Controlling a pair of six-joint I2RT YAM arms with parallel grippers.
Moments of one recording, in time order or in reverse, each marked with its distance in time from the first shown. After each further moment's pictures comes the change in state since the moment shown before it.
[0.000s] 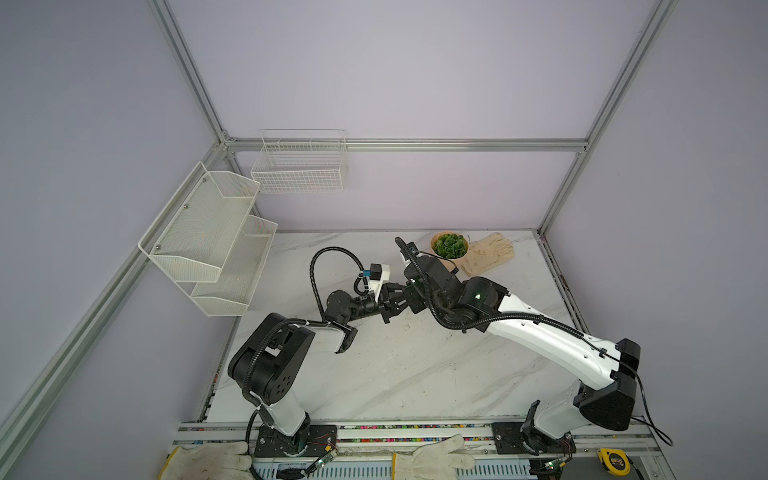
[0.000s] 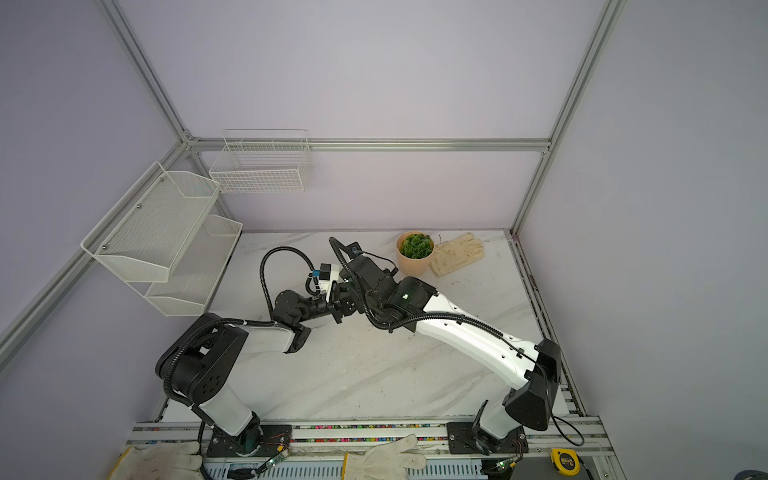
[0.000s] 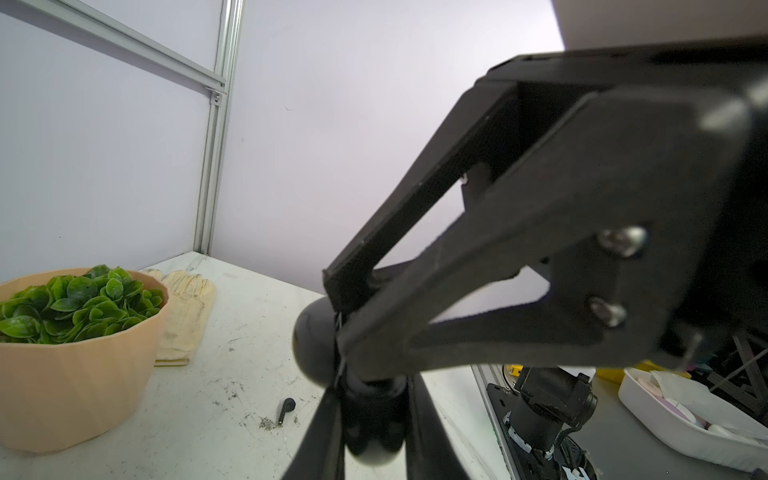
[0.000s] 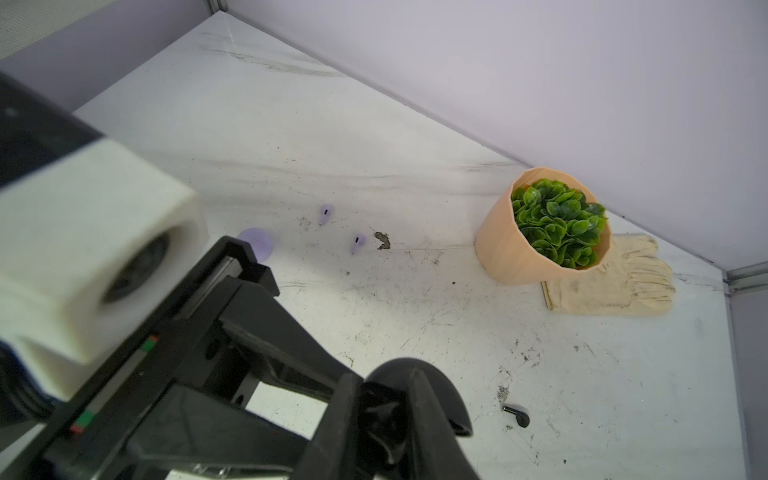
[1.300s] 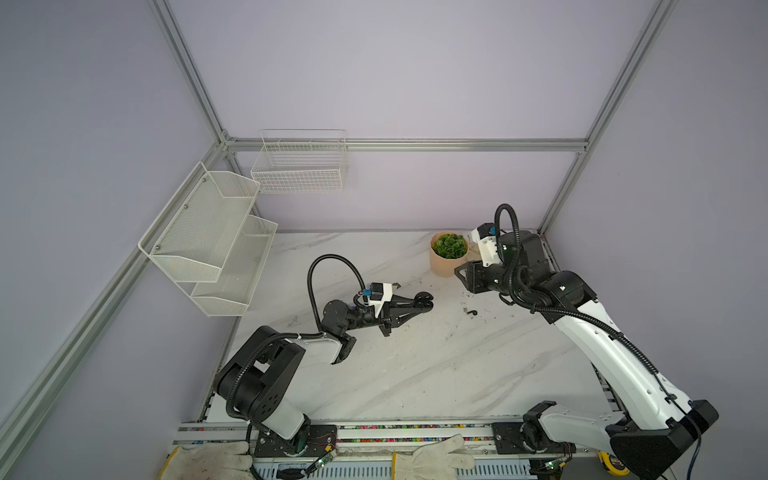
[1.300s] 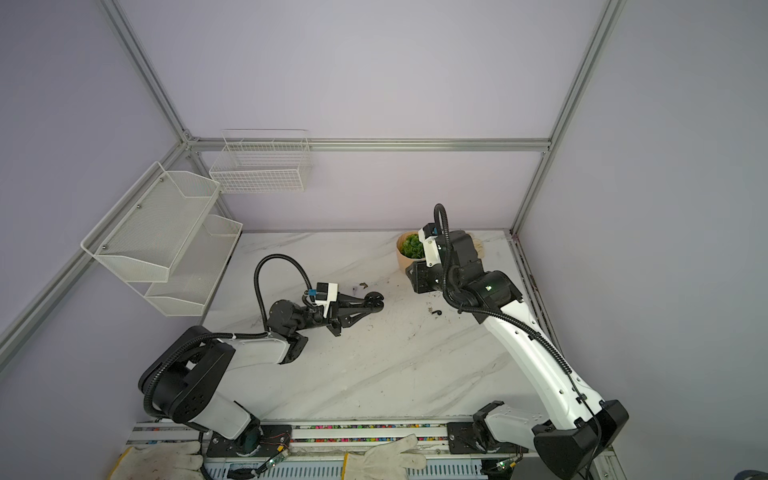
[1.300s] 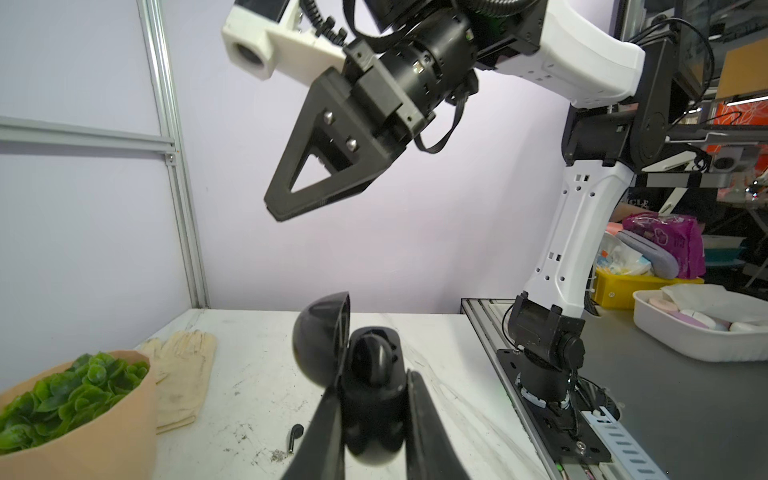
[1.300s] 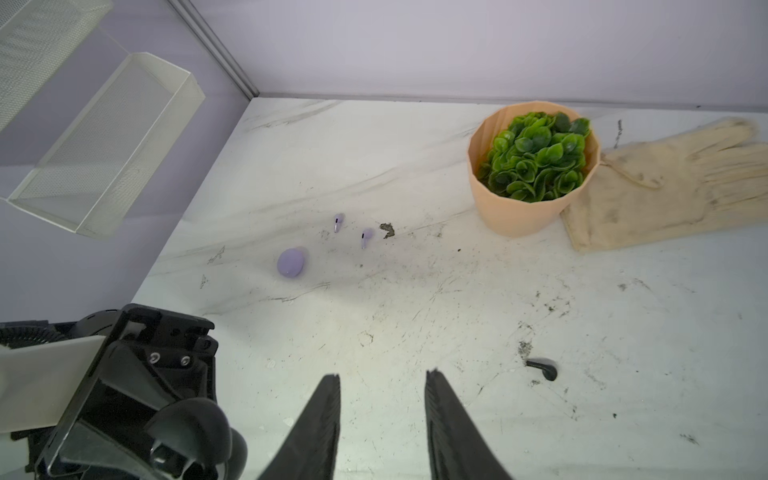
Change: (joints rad) left arm -0.053 -0.134 -0.090 0.008 0.048 0.270; right arm -0.509 -0.314 -0.201 0.009 -0.645 0.051
